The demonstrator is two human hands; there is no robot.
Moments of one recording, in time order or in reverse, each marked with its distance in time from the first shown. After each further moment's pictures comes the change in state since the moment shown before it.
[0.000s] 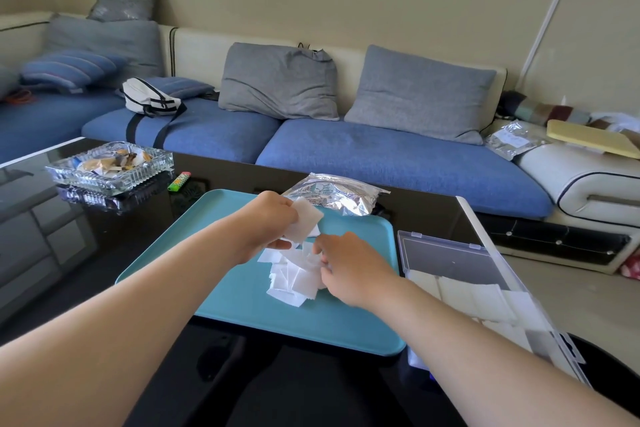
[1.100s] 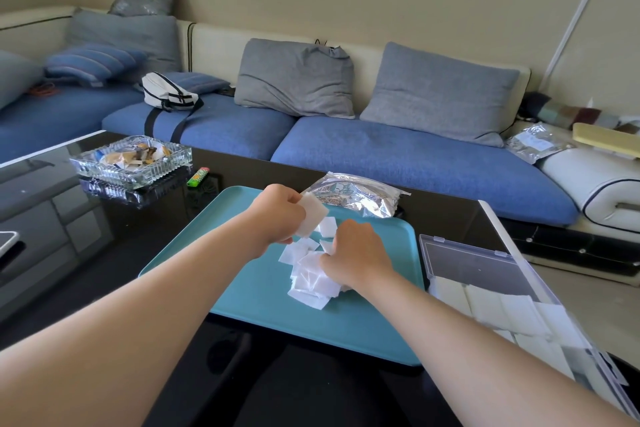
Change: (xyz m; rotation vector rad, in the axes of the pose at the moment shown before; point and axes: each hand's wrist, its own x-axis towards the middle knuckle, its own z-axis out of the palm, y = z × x) left_hand 0.003 -0.004 -0.016 0.167 0.170 0.045; right_hand 0.030 -0.030 0.005 0.199 0.164 0.237
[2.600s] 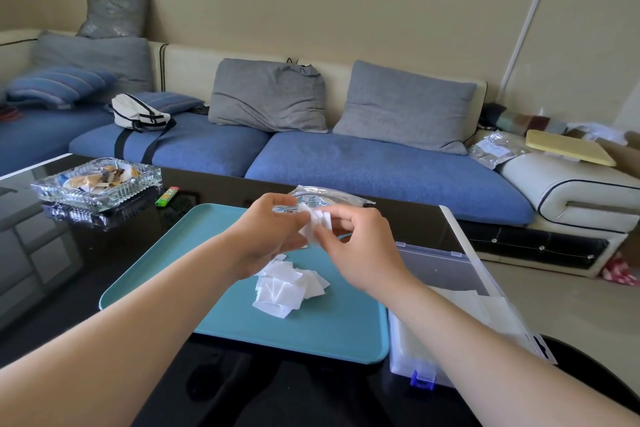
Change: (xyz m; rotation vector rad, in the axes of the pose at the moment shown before) left_hand -0.023 0.027 0.029 -0.566 -0.204 -0.005; right_hand -0.044 0.033 -0.064 0.615 0.298 -0.395
